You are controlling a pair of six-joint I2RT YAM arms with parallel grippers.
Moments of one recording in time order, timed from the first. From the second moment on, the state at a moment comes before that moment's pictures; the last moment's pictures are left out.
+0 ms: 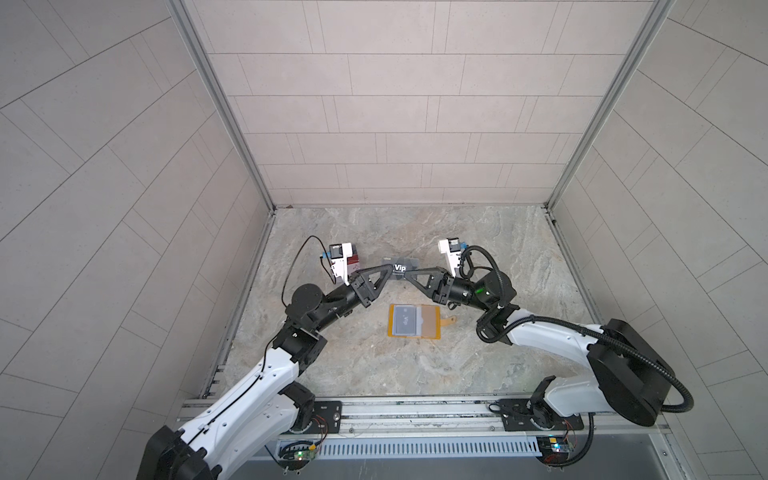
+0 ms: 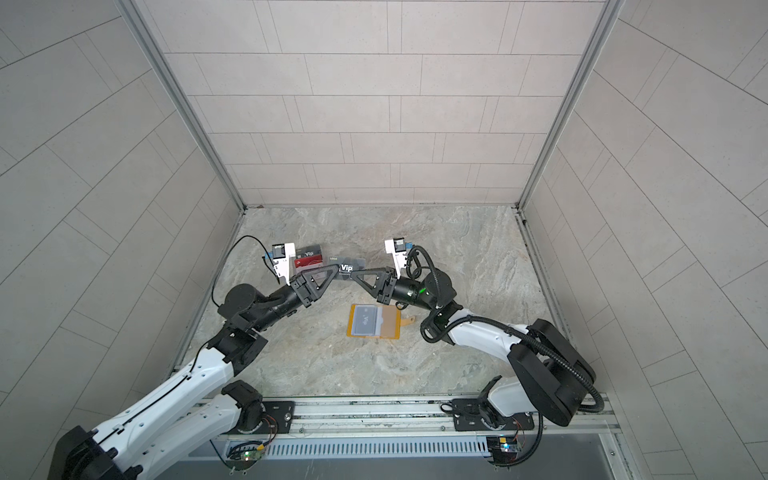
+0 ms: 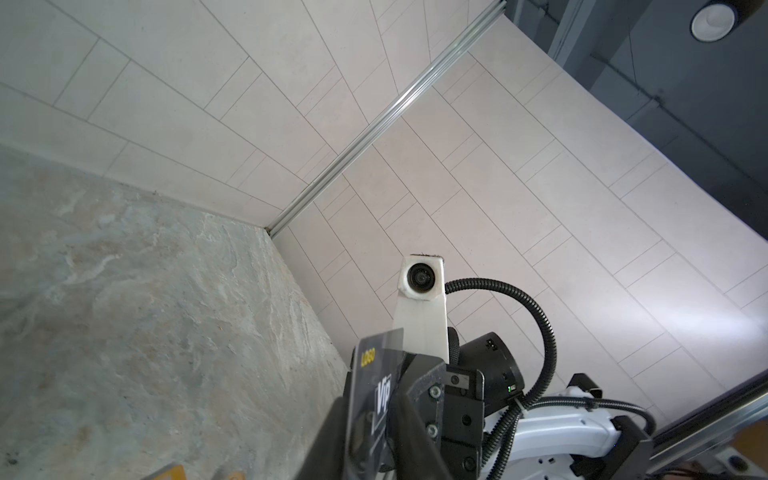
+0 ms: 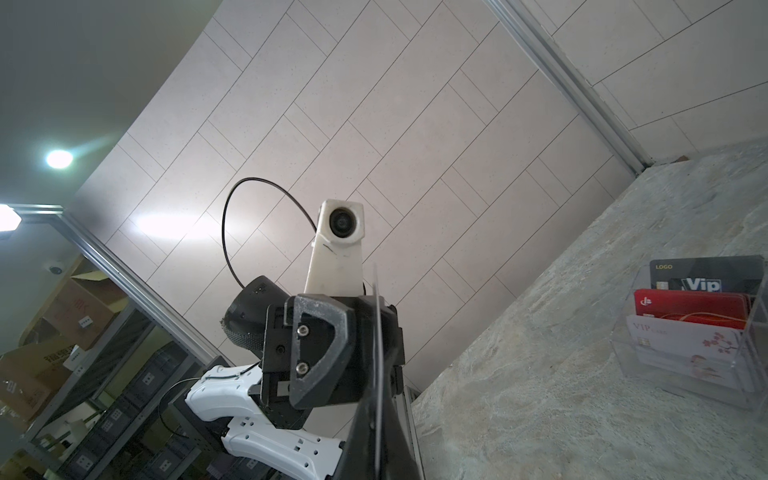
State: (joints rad) left arm -0.52 0.83 0.49 0.48 0.43 -0.90; right arm 0.68 1.39 0.63 1.07 -0.60 1.00
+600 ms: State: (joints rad) left arm -0.51 0.92 0.90 -0.33 0.60 -0.32; right arm 0.67 1.15 0.68 0.31 -0.78 0.55
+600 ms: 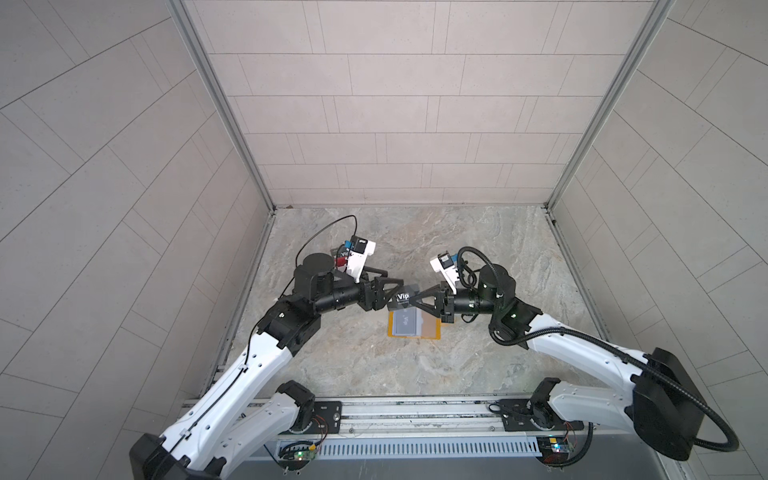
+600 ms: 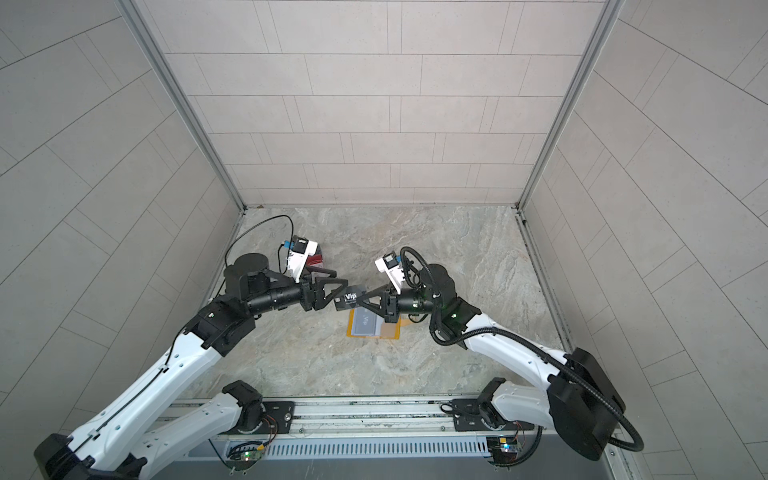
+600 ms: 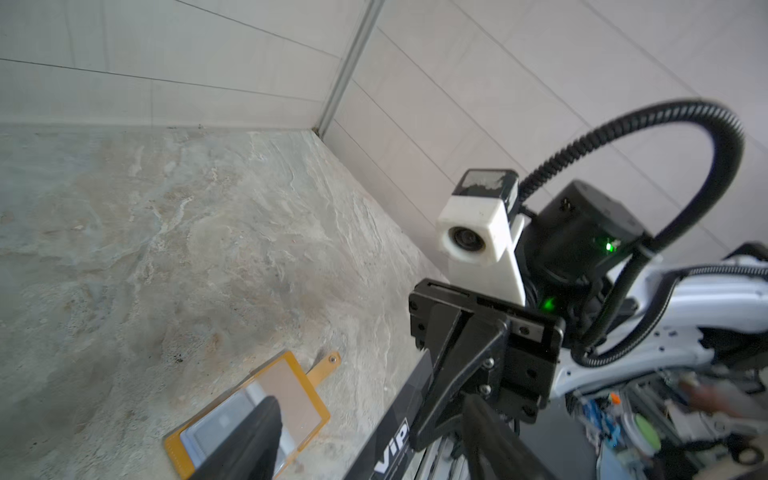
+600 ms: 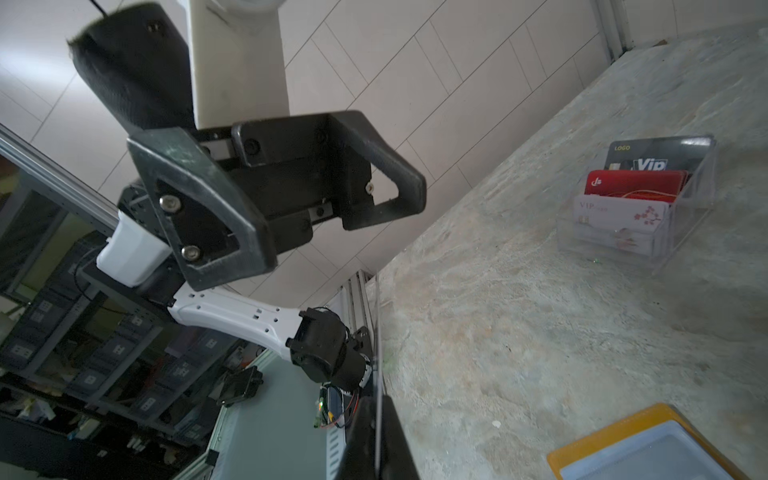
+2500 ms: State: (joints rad) left arm -0.43 1.21 1.25 -1.03 0.58 0.44; right arm 0.65 1.13 0.86 -0.38 -0.65 0.05
